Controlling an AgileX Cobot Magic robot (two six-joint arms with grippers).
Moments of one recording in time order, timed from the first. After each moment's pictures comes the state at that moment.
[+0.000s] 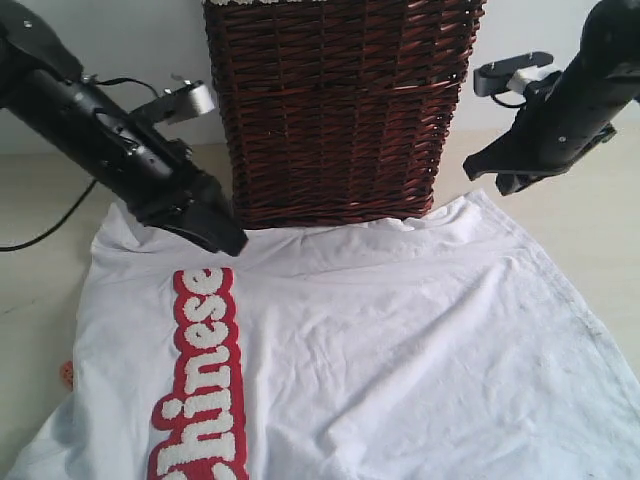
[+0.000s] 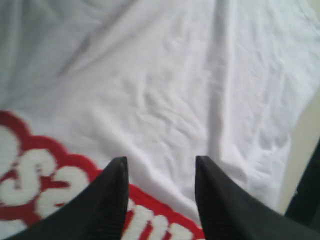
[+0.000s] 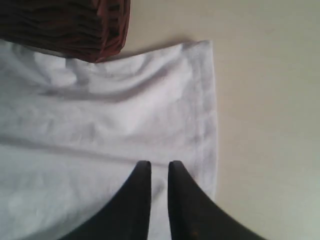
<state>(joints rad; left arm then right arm) -0.30 1.92 -1.40 -0.73 1.12 0.76 0.12 1.95 -1.42 0.06 0.71 -0.25</state>
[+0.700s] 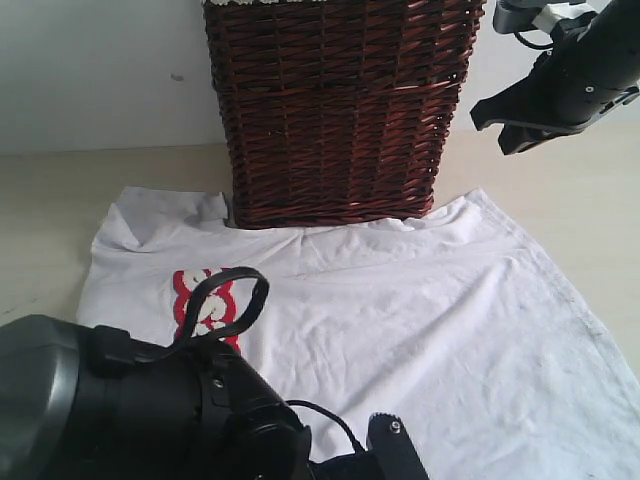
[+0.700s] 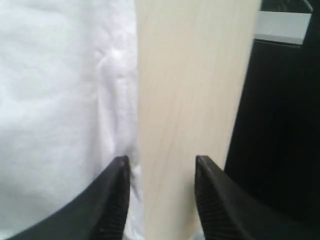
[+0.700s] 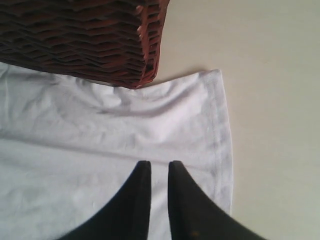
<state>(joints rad) -1.19 1.85 -0.91 -0.34 0.57 0.40 0.12 1.79 -1.40 0.18 0.76 -0.27</state>
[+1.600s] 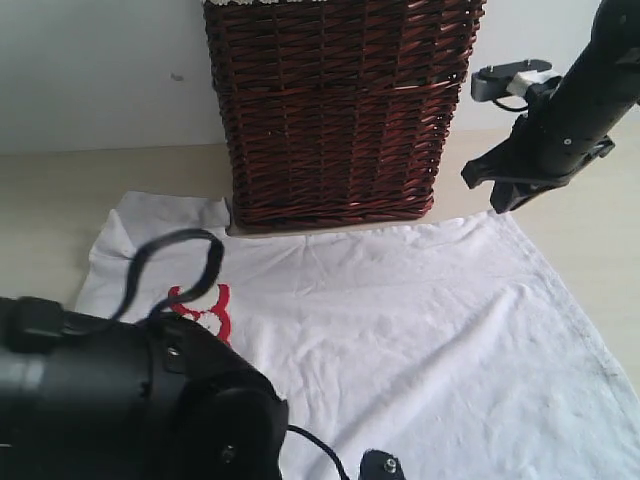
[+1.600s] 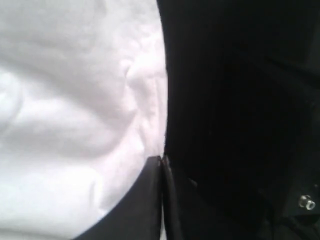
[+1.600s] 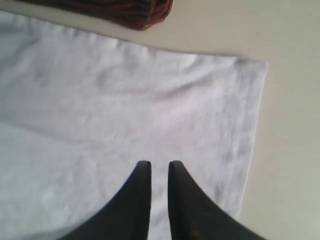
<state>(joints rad) -1.18 1.78 -0.91 -0.45 0.80 0.57 0.12 1.92 -1.40 0.18 0.83 -0.32</state>
